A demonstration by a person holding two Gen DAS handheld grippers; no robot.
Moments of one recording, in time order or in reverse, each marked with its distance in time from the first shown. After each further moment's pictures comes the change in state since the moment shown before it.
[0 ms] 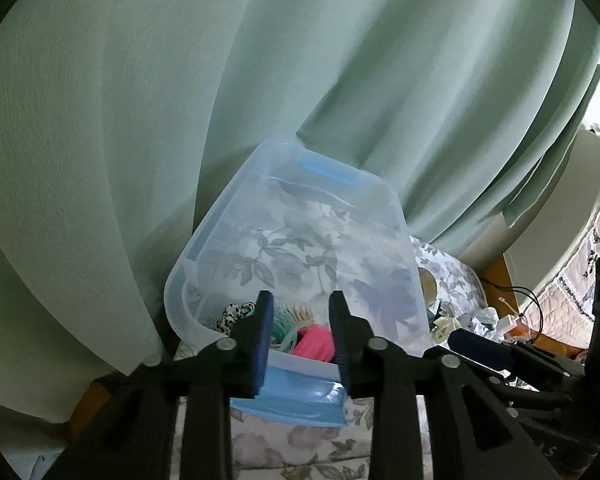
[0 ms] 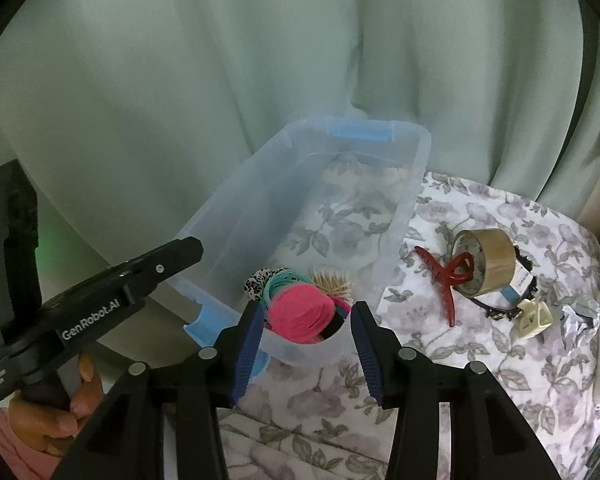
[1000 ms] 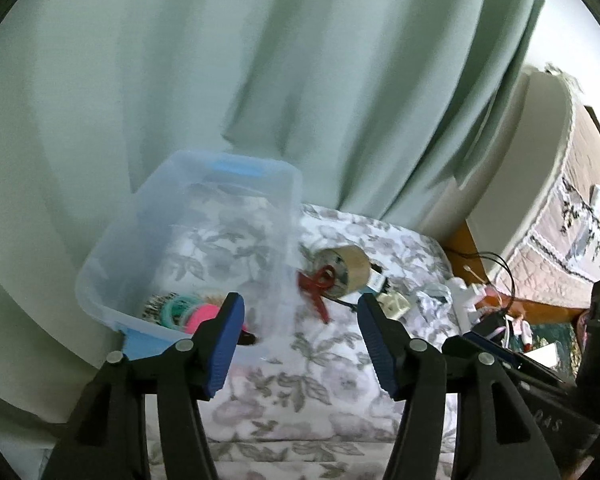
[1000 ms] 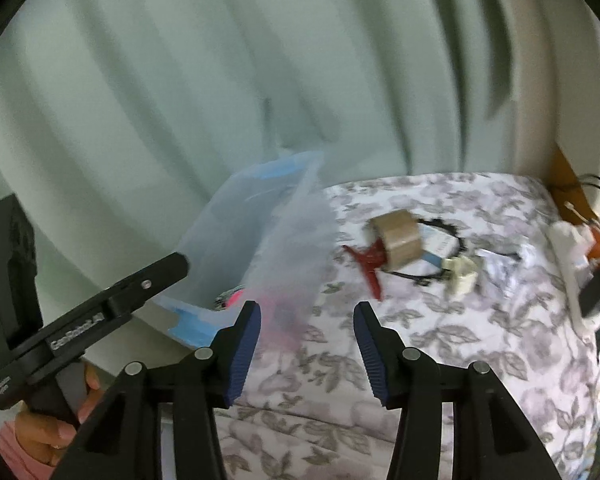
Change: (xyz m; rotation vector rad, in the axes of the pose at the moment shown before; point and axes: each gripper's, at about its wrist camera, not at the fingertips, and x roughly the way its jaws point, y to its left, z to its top) left arm -0.015 -0.123 -0.025 0.145 0.027 -0.021; right arm -0.101 -0.112 -0.058 0.283 -0.159 -0.002
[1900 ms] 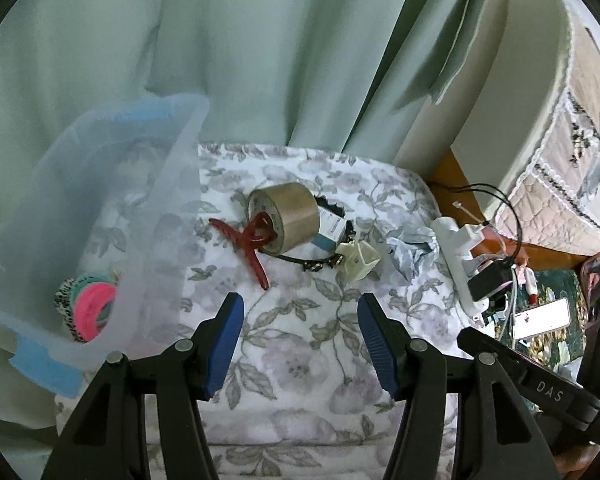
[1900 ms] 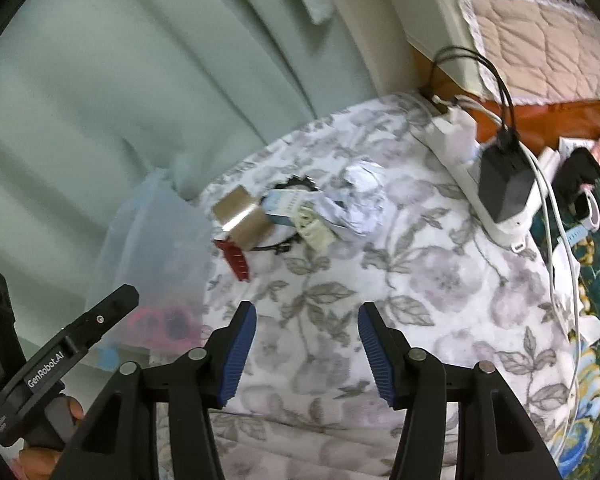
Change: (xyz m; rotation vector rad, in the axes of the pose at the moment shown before) left arm 0.099 -0.082 -0.021 0.110 0.197 -0.020; right arm -0.001 -0.147 -0.030 0.345 0.078 -0.165
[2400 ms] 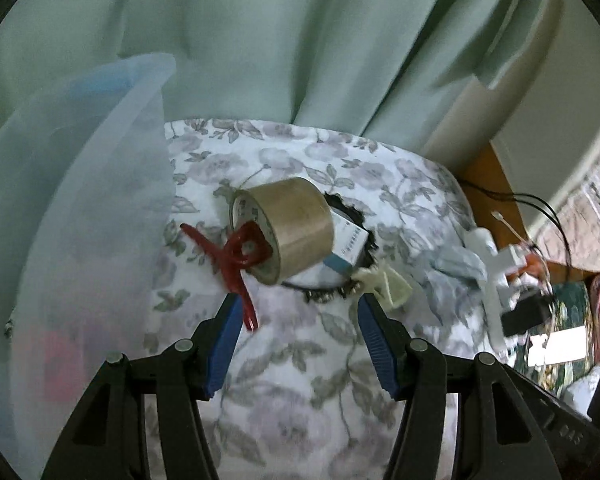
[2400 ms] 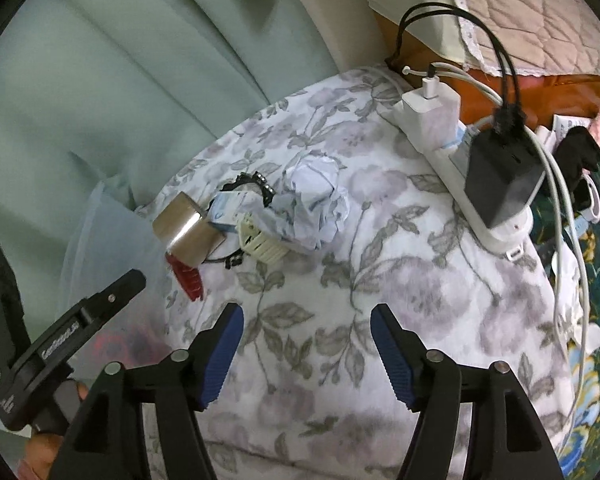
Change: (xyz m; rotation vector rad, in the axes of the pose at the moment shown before) left arm 0.096 -0.001 0.041 -0.056 0.091 0.006; right arm 0.046 -0.030 0.033 0.065 0.066 -0.060
